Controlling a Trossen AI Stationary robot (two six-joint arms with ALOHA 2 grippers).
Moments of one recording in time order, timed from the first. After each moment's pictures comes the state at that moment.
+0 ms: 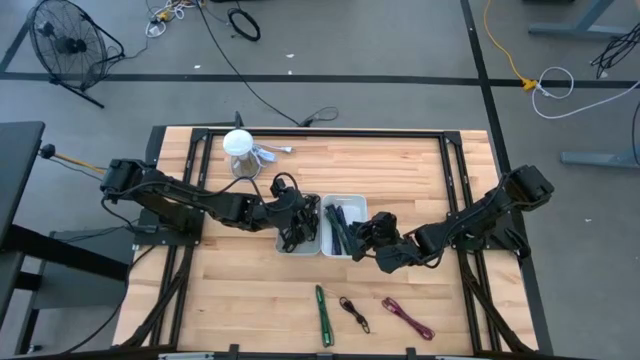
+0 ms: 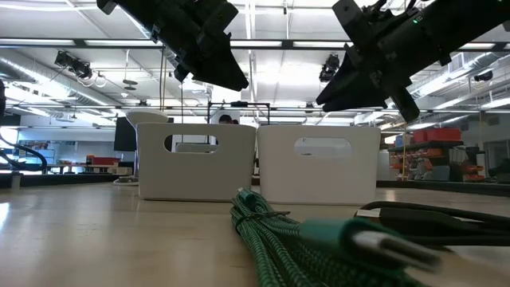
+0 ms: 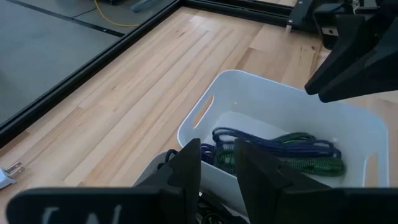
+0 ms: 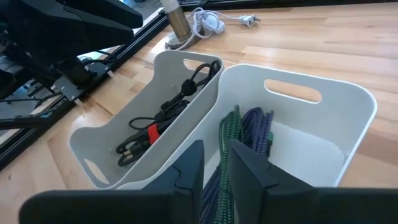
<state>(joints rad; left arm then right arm) -0.17 1.48 0.91 -0.03 -0.60 -0.35 0.44 1.54 0.73 0.09 0.90 1.07</state>
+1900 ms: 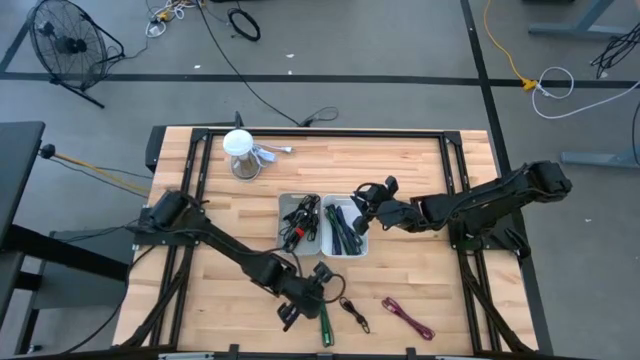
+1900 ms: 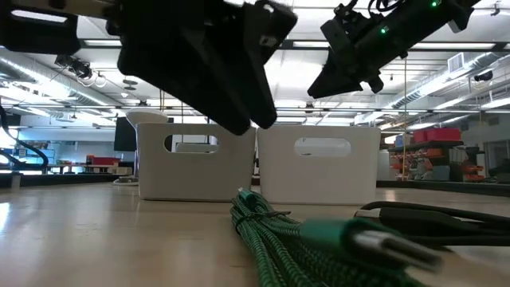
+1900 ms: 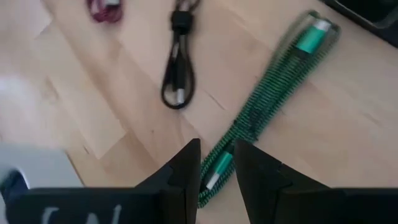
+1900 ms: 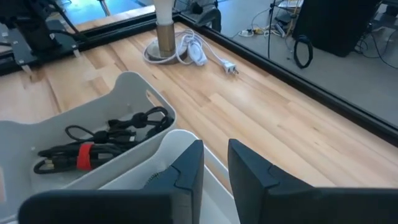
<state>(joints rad) -0.50 1.97 1.35 -0.28 -0.13 0.35 0.17 1.36 0.73 0.04 0.70 0.43</state>
